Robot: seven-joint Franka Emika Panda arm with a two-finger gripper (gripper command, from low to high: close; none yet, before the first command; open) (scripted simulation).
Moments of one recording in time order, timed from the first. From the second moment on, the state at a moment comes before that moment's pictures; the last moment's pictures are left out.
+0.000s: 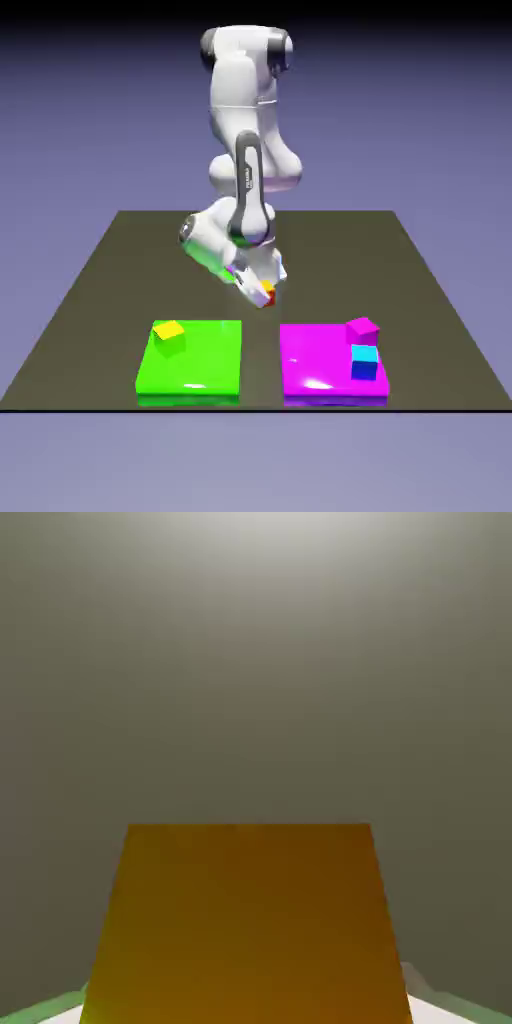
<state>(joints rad) 0.17 -0.05 -0.45 -2.97 0.74 2.30 0.99</state>
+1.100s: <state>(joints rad) 0.71 0.24 -0.87 -2.29 -0.55 2.07 -0.05</state>
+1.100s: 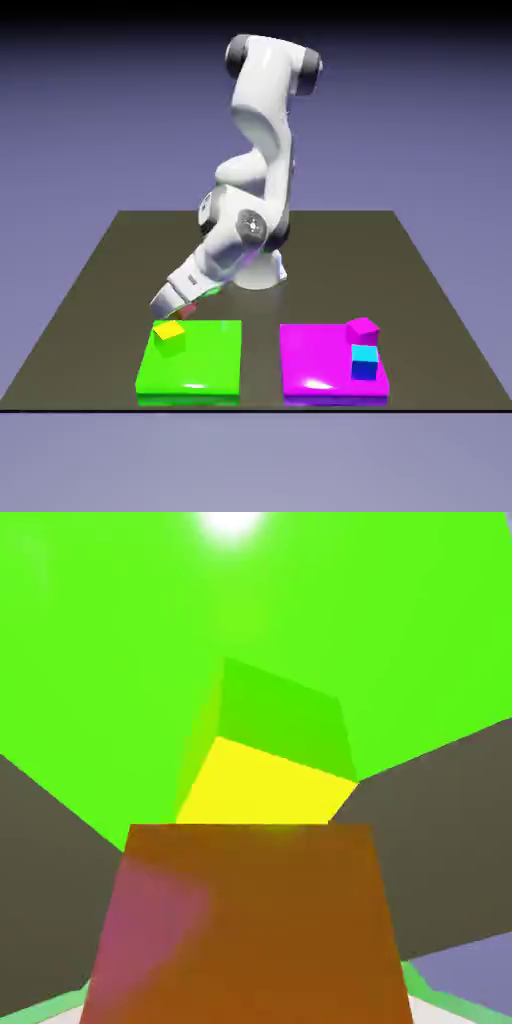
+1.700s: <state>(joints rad) 0.06 0.24 -0.26 -2.31 -0.73 2.09 0.08</state>
